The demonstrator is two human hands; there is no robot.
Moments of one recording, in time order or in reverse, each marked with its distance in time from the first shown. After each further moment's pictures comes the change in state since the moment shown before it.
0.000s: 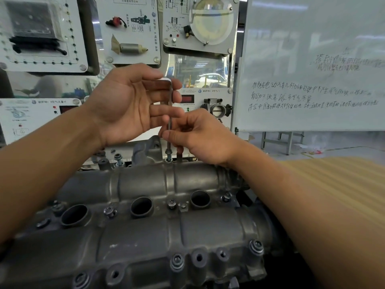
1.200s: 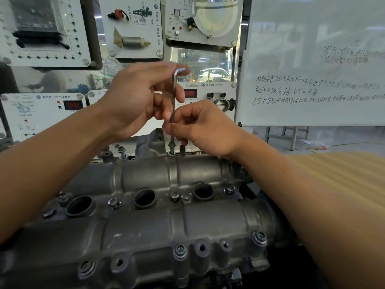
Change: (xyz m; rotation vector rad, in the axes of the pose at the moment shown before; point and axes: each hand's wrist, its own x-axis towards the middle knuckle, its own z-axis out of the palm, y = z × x) left_hand 0.003 -0.011 0.015 0.283 0.214 0.201; right_hand 0.002 0.002 0.002 0.037 -0.004 -0.013
